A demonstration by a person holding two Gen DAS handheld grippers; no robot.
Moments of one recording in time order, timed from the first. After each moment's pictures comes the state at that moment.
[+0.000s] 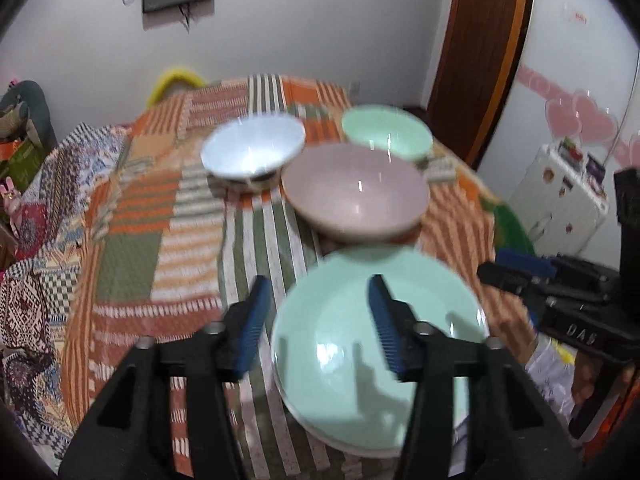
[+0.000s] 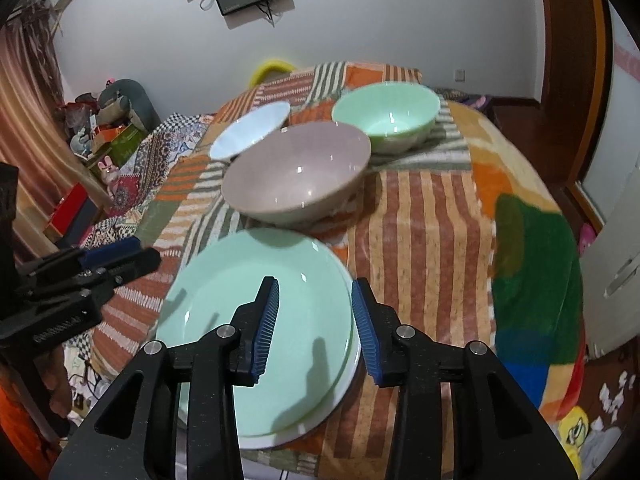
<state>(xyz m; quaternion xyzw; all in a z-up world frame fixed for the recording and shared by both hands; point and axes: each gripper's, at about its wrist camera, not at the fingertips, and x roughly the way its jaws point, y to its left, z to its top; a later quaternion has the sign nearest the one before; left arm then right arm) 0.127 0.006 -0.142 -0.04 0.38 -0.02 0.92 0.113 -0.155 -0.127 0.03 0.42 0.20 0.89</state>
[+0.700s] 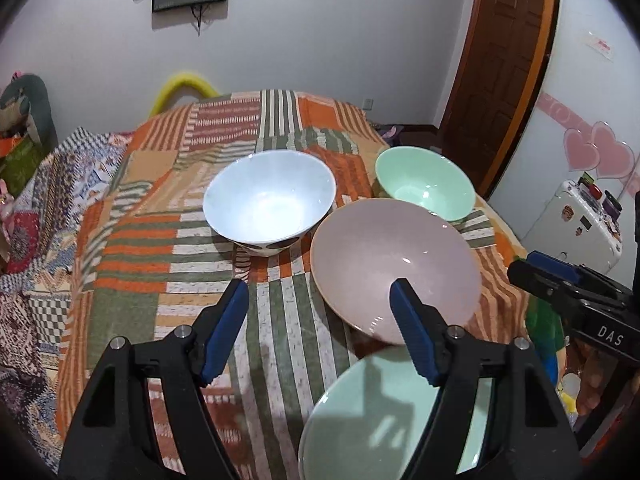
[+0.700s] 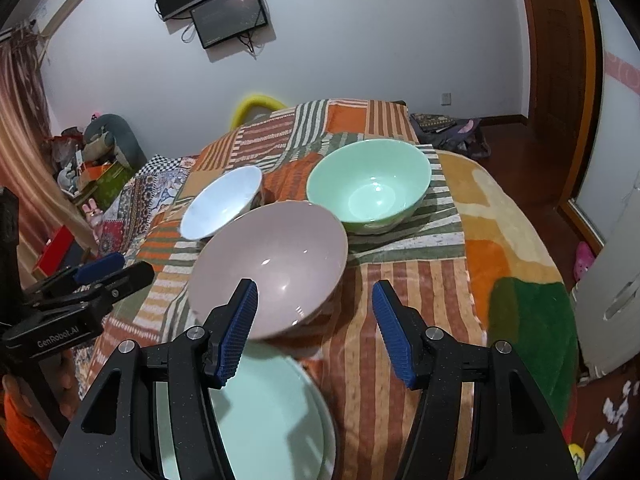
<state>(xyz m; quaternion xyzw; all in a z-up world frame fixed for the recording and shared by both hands) 0.222 0.041 -0.153 -0.06 0.39 -0.01 0.92 0.175 -0.146 -0.116 0.05 0.38 0.18 0.91</state>
